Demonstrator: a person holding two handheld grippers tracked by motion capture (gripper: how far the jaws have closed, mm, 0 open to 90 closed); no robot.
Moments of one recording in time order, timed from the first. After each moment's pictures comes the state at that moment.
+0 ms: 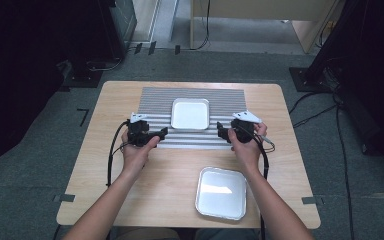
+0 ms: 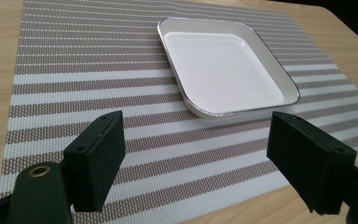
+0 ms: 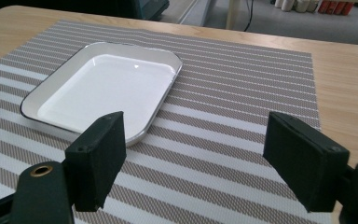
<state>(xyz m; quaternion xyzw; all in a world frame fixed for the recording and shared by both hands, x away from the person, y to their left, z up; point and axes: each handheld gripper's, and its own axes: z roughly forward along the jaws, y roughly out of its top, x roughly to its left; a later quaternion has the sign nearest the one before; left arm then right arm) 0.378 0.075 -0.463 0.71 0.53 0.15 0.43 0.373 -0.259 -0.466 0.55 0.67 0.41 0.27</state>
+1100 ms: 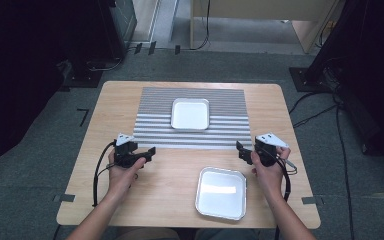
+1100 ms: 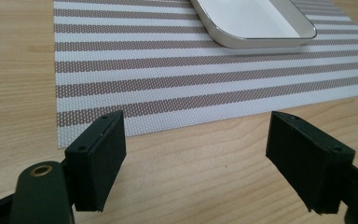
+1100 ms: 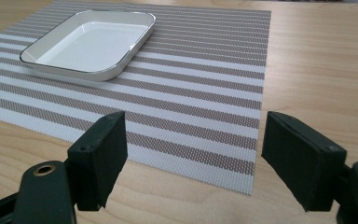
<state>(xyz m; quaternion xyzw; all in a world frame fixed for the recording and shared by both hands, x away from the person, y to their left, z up) 0.329 0.117 -0.491 0.72 0.54 0.15 0.42 0.304 -0.317 -0.485 0.56 0.66 0.42 0.26</state>
